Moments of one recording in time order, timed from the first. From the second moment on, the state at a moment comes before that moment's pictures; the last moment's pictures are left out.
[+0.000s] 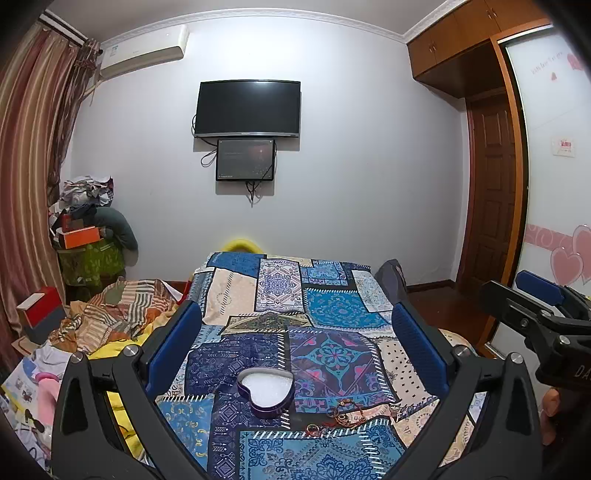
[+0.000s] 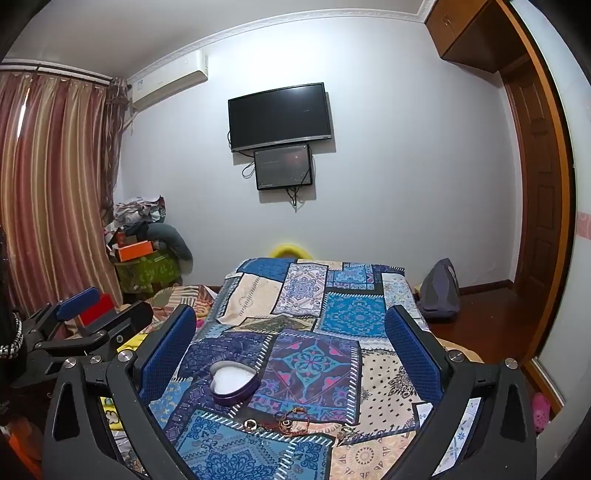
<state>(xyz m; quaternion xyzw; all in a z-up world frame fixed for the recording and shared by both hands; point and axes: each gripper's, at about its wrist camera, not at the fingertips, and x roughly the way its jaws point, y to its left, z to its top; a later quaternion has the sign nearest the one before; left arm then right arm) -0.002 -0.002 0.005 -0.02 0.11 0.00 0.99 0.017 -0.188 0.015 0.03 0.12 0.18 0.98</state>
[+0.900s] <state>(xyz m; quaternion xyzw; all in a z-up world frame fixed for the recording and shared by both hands) -0.002 -0.006 0.000 -0.01 0.11 0.01 0.99 0.017 -0.185 0.012 0.03 0.12 0.18 0.98</state>
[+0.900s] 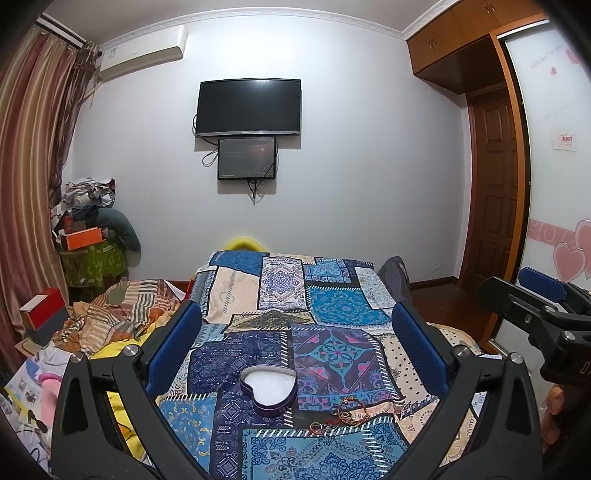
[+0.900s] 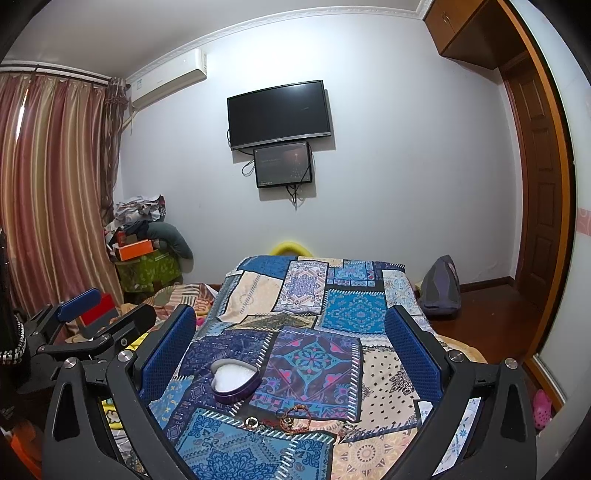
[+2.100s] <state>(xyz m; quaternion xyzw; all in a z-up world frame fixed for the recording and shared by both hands) 0.001 -0.002 -0.004 -0.01 0.12 0.01 0.99 0.021 -0.184 0.004 0.03 0.13 0.17 0.98</state>
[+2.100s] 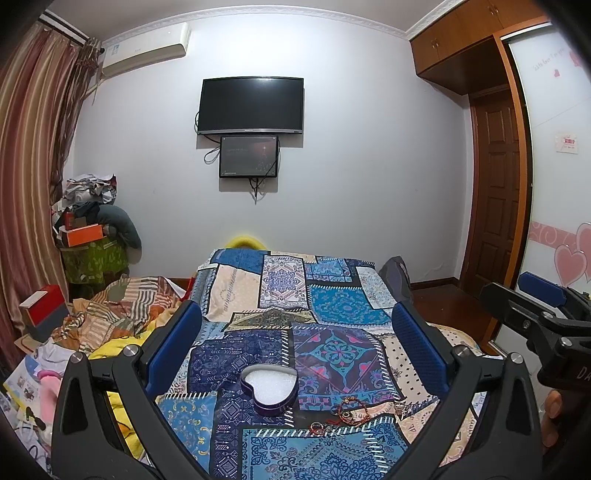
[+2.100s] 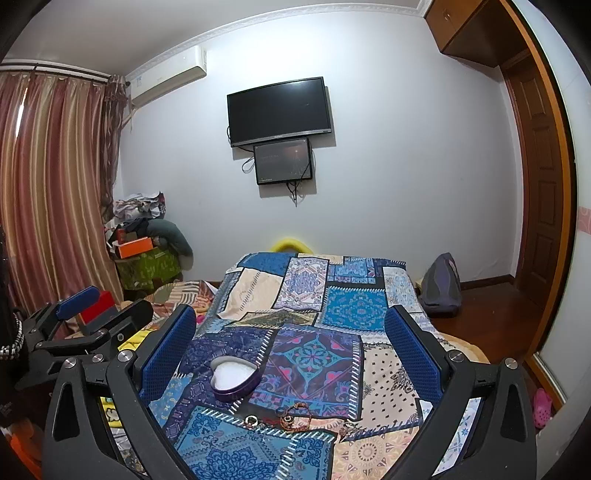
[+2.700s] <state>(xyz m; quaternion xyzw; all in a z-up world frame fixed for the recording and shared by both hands) 0.072 0.028 -0.059 -0.04 0.25 0.00 0.97 0.073 -0.200 -0.051 0.02 0.22 0.13 0.97</state>
